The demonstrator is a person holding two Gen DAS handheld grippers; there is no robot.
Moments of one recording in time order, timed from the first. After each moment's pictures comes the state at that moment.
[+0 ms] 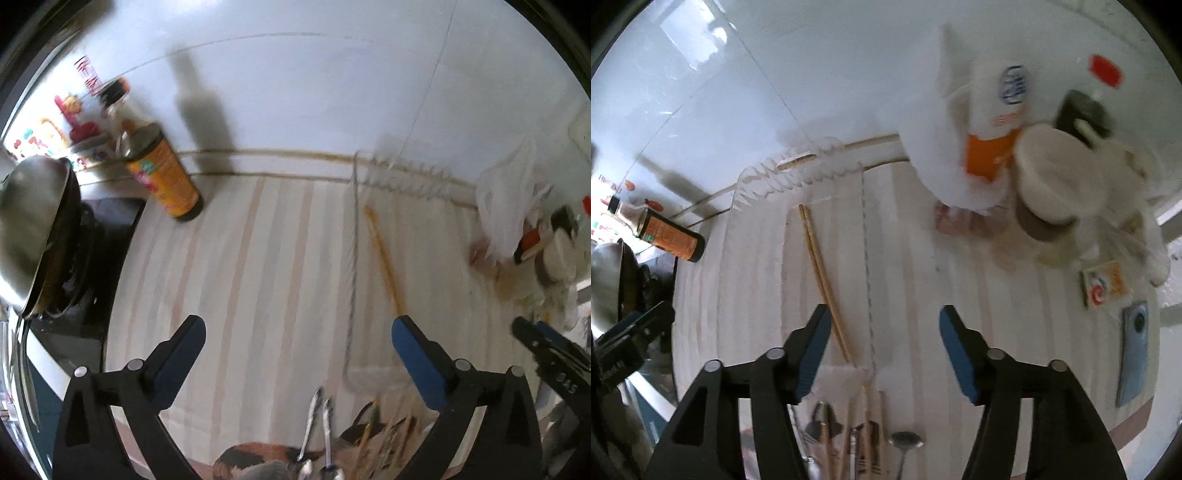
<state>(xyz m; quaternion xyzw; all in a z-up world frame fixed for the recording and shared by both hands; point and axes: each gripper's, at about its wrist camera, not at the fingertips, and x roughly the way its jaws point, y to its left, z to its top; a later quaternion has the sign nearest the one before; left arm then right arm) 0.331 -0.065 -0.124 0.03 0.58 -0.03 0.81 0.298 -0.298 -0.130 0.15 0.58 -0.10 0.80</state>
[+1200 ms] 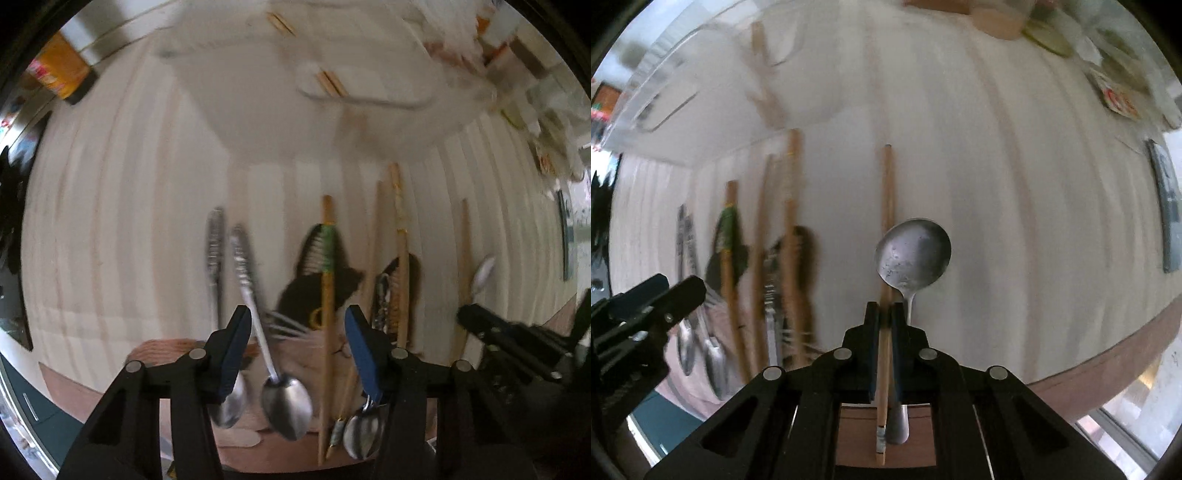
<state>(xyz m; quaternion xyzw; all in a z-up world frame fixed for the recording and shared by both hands) 0.222 -0.130 -0.264 0.08 0.70 -0.13 0.69 0.162 -0.269 -0.274 0.14 0.71 -0.12 0.68</state>
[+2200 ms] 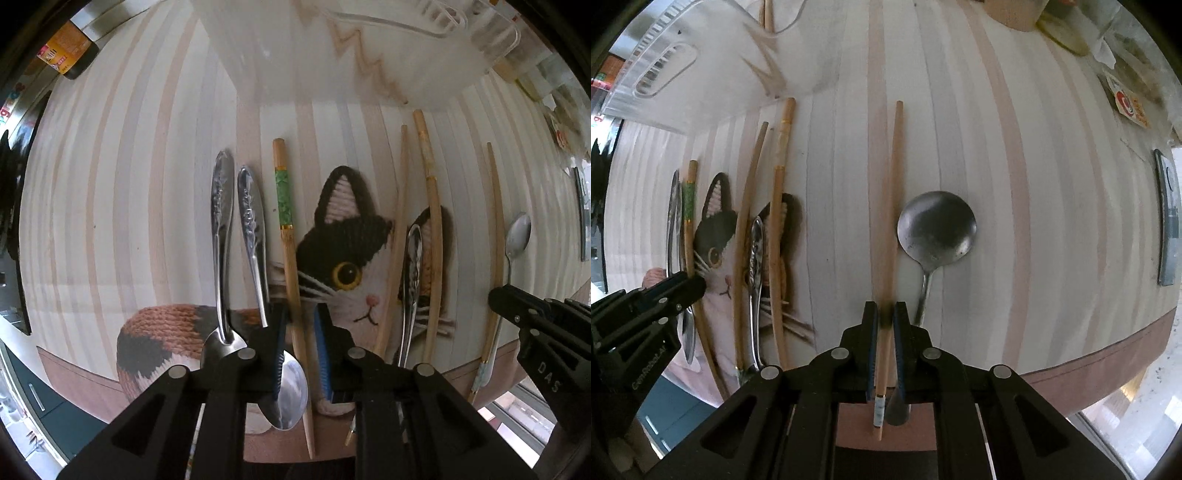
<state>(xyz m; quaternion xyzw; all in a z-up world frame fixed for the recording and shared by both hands) 0.175 -0.136 -0.278 0.10 0.73 -0.11 0.67 0.174 -0.262 -0.299 0.10 0.74 -0.09 0.66</state>
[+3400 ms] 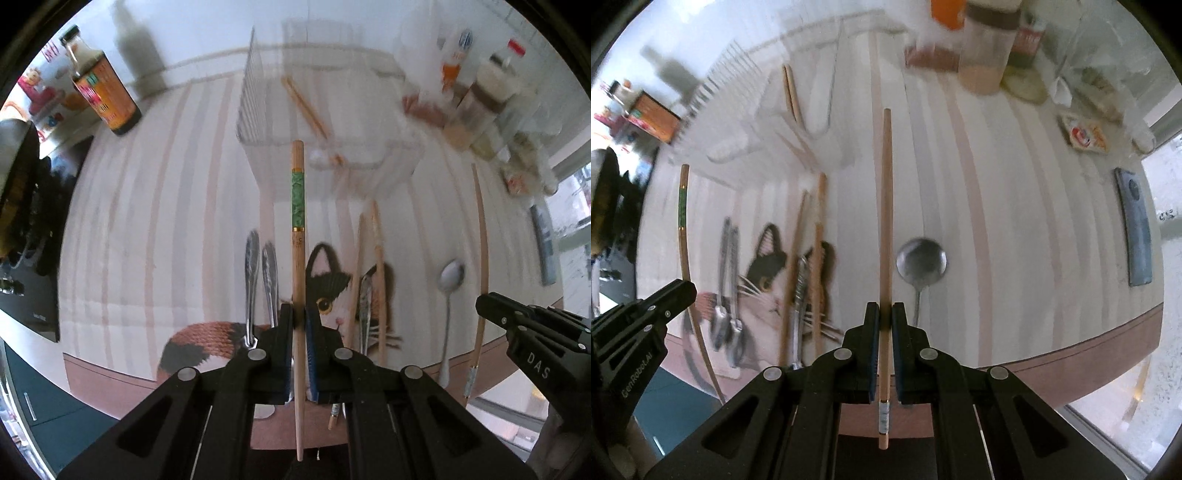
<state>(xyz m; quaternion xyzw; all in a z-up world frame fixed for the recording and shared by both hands) 0.185 -0.091 -0.161 0.08 0.63 -0.13 0.76 0.138 -0.259 -0.193 0.14 0.65 -0.09 0.74</state>
